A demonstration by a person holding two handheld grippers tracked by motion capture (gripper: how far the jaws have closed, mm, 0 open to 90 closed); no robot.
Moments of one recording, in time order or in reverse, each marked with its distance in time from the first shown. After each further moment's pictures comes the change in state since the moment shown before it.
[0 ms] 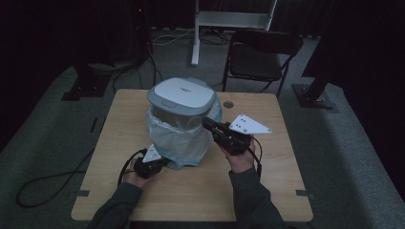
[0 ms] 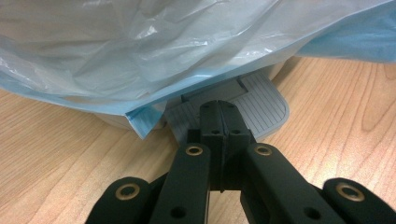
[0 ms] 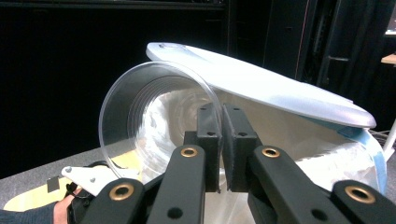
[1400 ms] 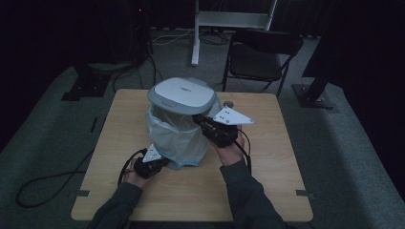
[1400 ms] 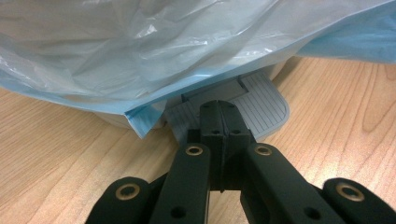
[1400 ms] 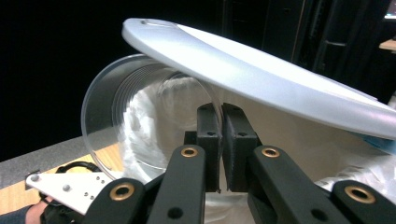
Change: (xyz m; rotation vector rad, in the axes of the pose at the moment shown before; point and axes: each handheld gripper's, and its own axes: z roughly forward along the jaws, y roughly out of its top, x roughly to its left) left arm 0.000 0.000 0.000 -0.001 -0.001 -0.006; right arm 0.001 0.003 0.038 0.081 -0.038 -0.016
